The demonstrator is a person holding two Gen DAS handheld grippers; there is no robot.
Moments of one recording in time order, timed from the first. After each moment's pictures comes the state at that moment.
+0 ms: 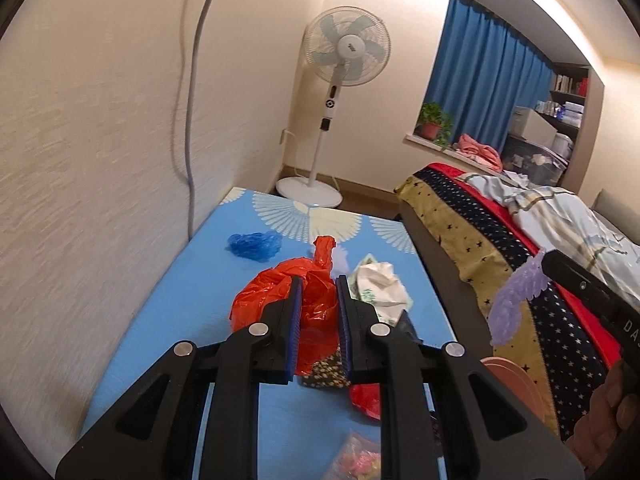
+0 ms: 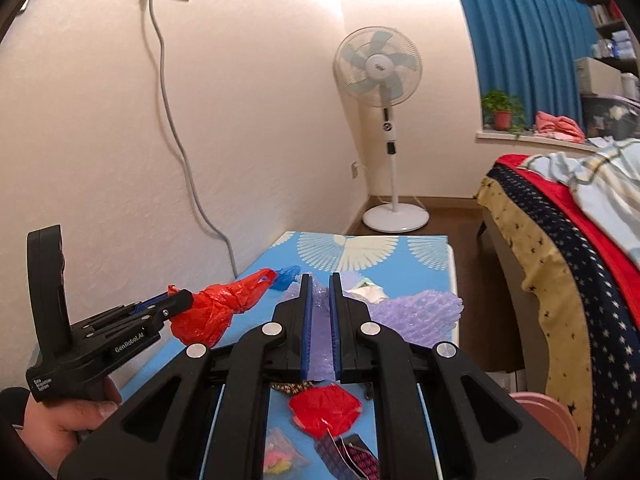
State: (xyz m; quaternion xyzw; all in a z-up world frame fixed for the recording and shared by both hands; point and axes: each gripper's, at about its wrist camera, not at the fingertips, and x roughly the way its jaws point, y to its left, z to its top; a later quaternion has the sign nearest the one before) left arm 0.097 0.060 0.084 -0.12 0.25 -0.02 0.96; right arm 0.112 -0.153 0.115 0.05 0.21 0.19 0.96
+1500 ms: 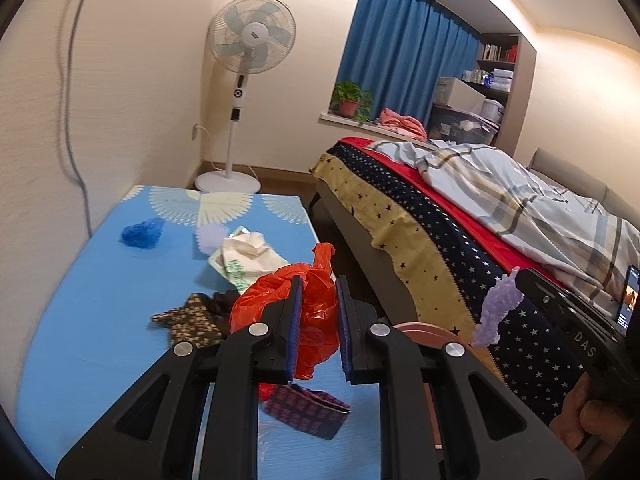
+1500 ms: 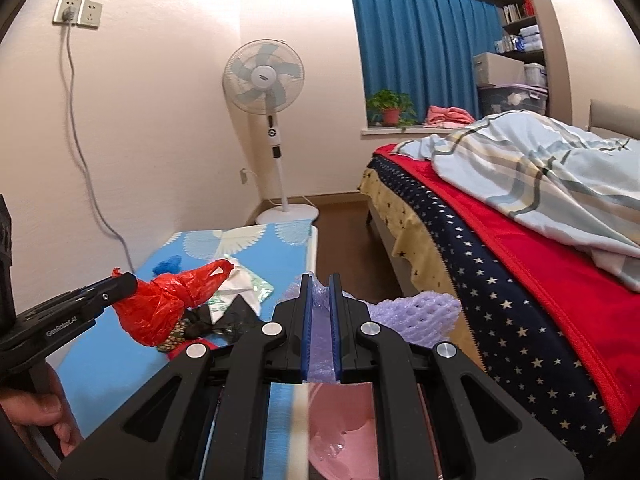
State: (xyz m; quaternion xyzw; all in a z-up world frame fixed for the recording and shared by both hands) left arm 0.076 -0.060 0.074 -0.08 0.25 -0.15 0.95; right arm 0.044 -0.271 0.082 0.05 0.21 0.00 0.98
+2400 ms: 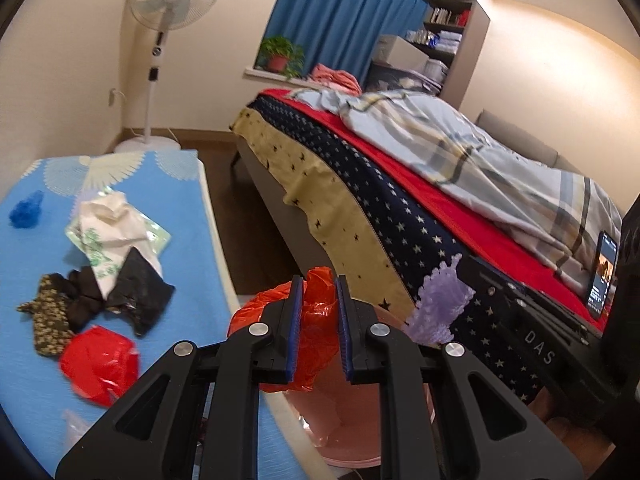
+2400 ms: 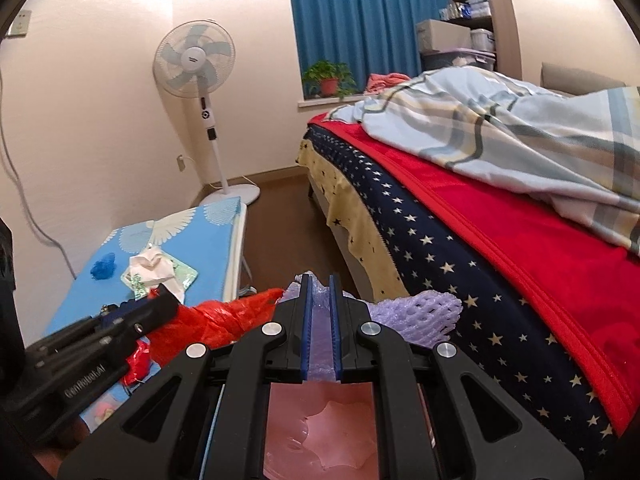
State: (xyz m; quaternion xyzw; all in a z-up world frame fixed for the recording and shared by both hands) left arm 0.116 -0.173 0.030 -0.07 0.31 -0.28 0.91; right arm 0.066 -0.329 0.046 0.09 0.26 -0.10 0.96
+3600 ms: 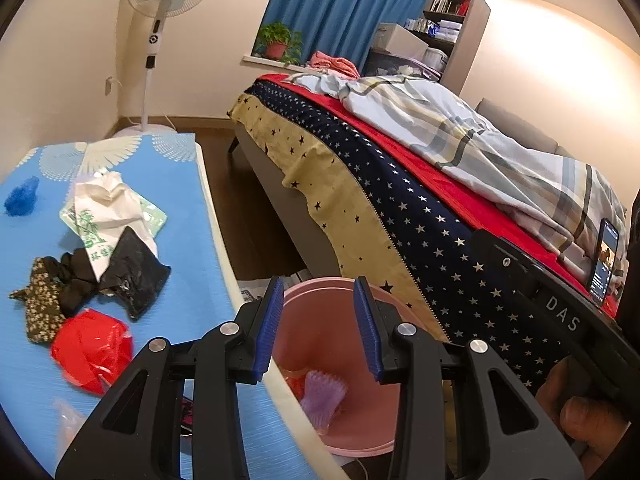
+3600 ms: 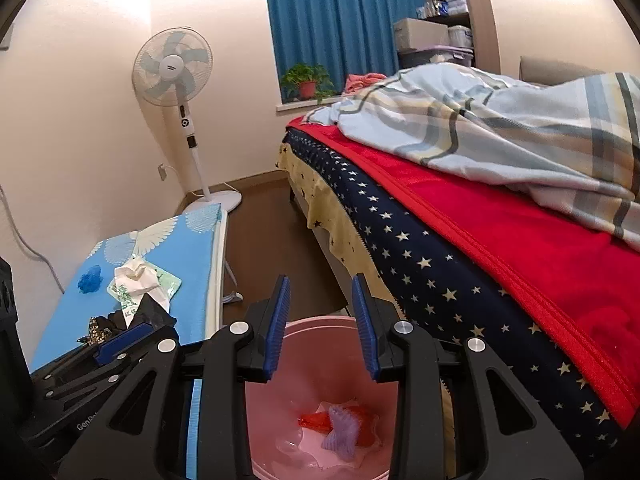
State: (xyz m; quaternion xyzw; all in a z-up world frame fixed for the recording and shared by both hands) left arm 0.114 -0.168 0.018 -0.07 0.32 -0.28 0.90; right arm 0.060 -0.334 0.047 0.10 0.25 -0.13 0.95
